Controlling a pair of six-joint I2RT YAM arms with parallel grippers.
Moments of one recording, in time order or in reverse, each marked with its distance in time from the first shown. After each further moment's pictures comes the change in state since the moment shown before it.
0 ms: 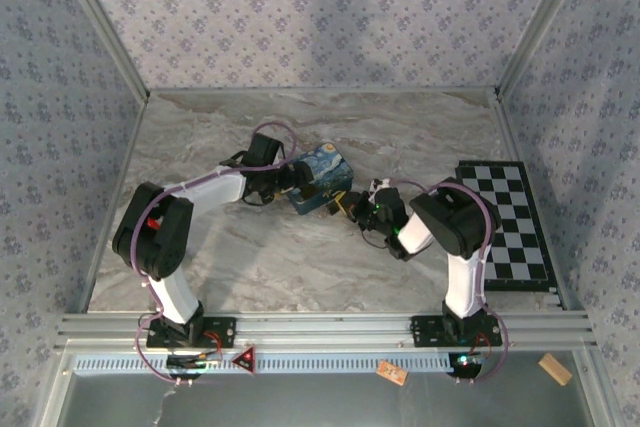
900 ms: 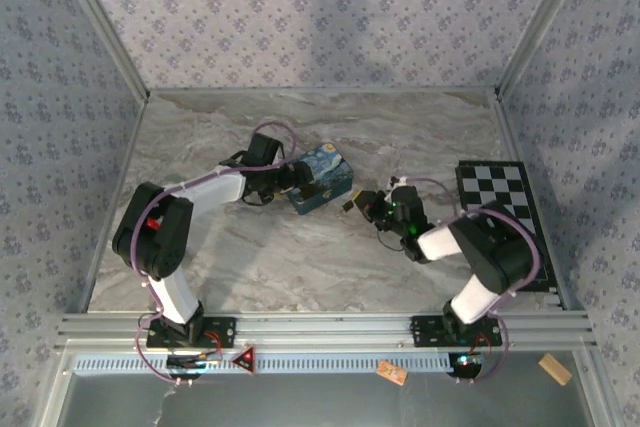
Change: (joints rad) left arm 0.005 0.000 0.000 -0.005 0.005 0.014; right arm -0.070 -0.380 -0.092 -0.353 -0.001 -0.152
